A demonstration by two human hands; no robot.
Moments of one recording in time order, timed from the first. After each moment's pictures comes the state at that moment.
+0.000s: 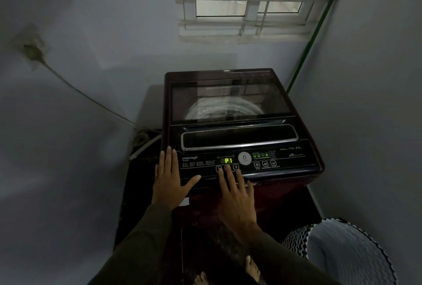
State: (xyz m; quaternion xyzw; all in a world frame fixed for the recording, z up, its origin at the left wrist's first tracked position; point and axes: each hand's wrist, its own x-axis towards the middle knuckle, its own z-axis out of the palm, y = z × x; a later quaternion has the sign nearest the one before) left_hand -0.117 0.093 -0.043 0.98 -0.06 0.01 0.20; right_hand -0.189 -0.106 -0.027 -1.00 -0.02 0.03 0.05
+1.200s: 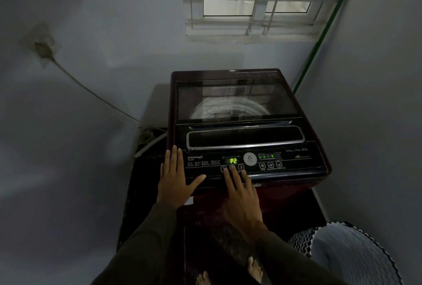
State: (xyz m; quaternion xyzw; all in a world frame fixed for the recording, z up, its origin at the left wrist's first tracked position) left_hand -0.116 0.094 -0.043 0.98 -0.06 0.01 0.21; right_hand -0.187 -0.110 -0.012 -0.99 -0.03 0.05 0.10
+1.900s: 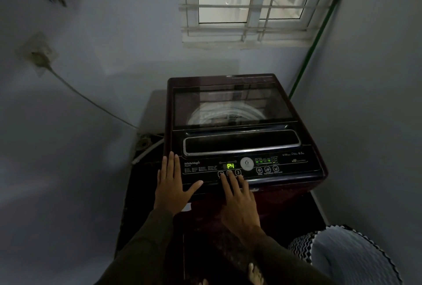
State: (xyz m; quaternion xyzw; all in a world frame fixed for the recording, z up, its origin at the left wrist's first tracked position) left_hand -0.115 0.094 -0.043 0.98 -0.06 0.02 0.20; right_hand -0.185 -0.110 -0.007 -0.99 -0.03 0.08 0.11
